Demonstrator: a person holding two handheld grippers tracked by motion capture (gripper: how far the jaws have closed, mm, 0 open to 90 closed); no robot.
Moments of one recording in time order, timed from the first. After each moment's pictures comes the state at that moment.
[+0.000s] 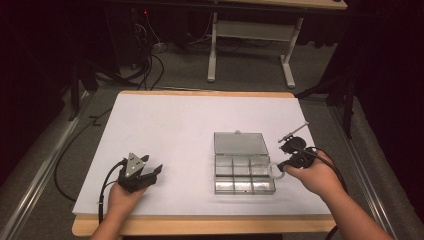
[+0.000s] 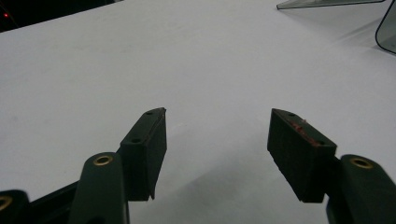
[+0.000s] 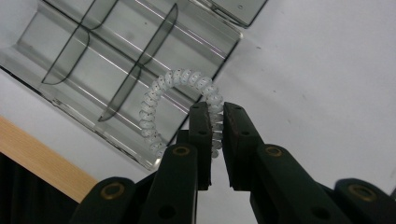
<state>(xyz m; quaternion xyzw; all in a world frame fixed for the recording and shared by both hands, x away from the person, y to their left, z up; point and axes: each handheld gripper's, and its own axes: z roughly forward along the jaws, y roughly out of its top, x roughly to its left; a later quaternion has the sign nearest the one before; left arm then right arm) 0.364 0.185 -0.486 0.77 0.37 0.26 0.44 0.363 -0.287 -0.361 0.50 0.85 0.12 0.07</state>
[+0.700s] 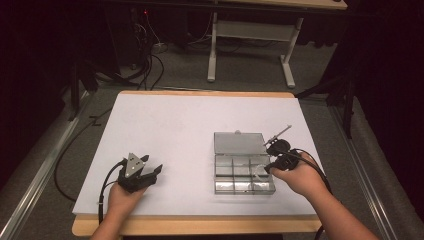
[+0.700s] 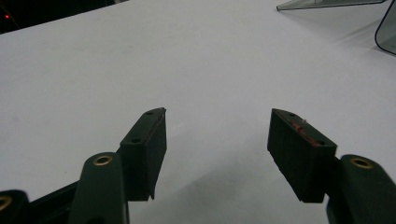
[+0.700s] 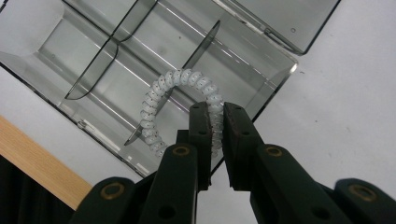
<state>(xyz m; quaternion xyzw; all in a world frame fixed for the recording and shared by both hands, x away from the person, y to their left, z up) 0.364 0.185 -0.486 0.77 0.37 0.26 0.44 0.369 -0.256 -0.378 0.47 0.87 0.12 0.06</state>
